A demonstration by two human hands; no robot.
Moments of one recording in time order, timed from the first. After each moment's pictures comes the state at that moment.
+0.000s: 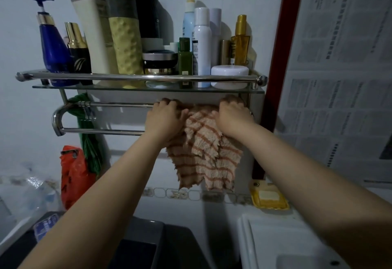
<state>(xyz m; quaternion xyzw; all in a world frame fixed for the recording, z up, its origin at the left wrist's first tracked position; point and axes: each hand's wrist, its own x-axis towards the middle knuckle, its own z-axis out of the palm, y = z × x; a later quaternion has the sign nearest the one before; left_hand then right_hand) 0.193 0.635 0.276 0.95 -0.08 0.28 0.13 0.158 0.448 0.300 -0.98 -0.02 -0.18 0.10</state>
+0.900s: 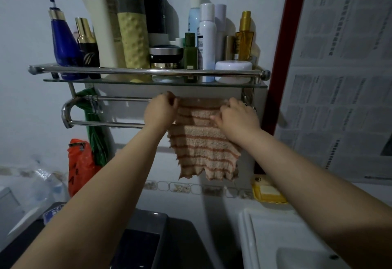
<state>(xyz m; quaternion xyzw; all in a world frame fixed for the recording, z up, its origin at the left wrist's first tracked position) 0.192 0.647 0.278 0.90 -0.06 0.31 0.30 0.140 0.447 0.280 -0.96 -0.06 -0.26 -0.03</state>
